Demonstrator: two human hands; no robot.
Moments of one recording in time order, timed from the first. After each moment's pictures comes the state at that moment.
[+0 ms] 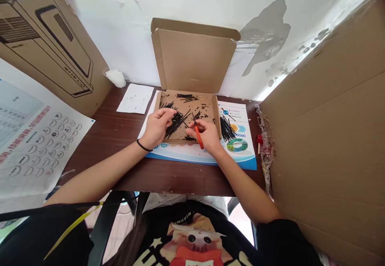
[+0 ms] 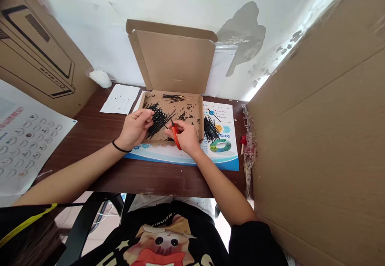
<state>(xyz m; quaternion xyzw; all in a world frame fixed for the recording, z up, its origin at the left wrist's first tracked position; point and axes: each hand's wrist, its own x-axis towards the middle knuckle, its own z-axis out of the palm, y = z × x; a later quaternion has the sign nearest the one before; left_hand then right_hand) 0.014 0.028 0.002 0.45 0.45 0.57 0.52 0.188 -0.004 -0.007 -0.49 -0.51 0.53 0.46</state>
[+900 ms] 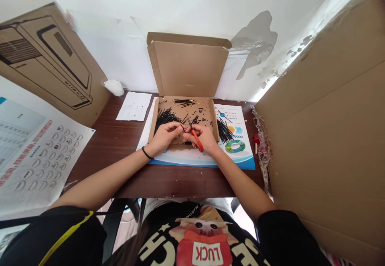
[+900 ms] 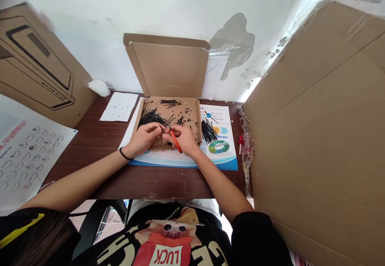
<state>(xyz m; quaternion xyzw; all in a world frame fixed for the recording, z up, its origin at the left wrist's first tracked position) 0.014 0.025 -0.018 0.53 0.38 0.44 0.62 0.186 0.001 -0.004 -0.45 -0.48 0.63 0.42</state>
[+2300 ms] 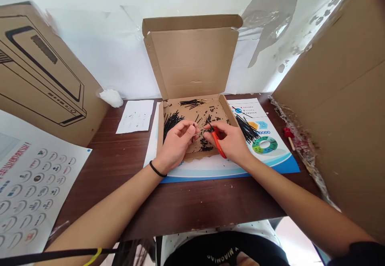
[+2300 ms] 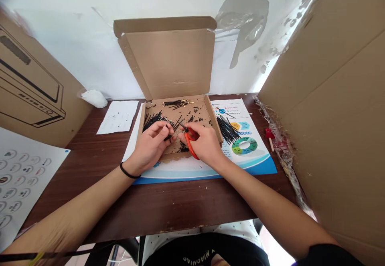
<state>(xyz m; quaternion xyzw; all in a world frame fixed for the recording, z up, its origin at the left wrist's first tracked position) 0.017 0.021 -0.011 0.44 0.33 0.47 0.69 0.185 -0.009 -0.016 -0.57 -0.59 0.32 0.47</state>
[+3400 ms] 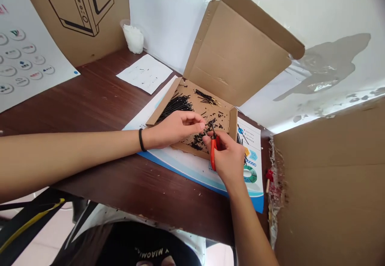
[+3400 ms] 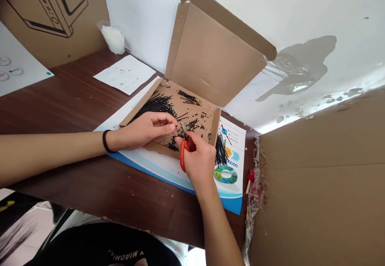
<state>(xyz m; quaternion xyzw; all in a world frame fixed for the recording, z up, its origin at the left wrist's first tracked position) 0.023 0.018 -0.019 0.56 0.34 0.50 0.57 0.203 -0.016 -0.007 -0.59 -0.71 0.18 0.35</state>
